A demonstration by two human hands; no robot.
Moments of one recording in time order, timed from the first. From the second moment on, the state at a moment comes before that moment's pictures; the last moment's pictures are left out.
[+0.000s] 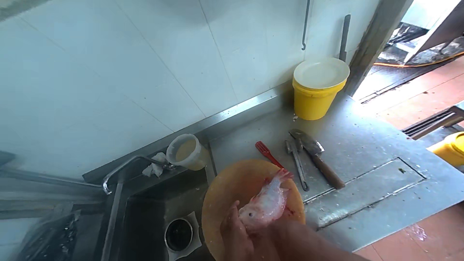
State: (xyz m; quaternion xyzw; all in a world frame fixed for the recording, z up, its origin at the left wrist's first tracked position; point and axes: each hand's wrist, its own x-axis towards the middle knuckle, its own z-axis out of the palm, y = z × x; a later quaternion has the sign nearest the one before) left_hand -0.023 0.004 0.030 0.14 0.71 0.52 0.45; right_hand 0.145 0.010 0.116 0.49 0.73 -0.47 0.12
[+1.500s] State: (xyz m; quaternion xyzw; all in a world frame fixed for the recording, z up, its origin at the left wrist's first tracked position) left_hand -0.129 -0.033 -0.014 0.34 0.74 0.42 0.41; right_hand 0.153 0.013 0.057 0.50 0.71 -0.42 0.26
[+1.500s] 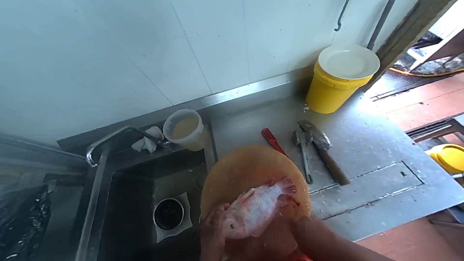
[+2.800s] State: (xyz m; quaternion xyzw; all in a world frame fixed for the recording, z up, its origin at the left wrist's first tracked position) left_hand -0.129 -0.014 0.011 -0.18 0.54 0.68 0.46; right_hand 0.014 0.069 0.062 0.48 0.80 -0.33 0.15
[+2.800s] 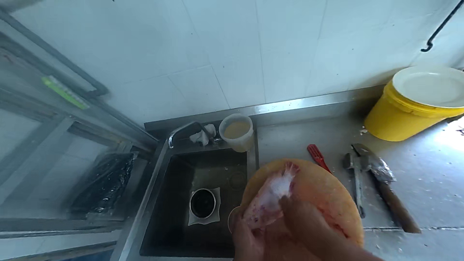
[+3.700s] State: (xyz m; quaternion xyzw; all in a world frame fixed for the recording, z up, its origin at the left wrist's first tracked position) left_hand -0.123 -0.047 -0.001 0.39 0.72 0.47 0.34; right_hand 0.093 -0.006 0.102 0.53 0.75 -0.36 0.16
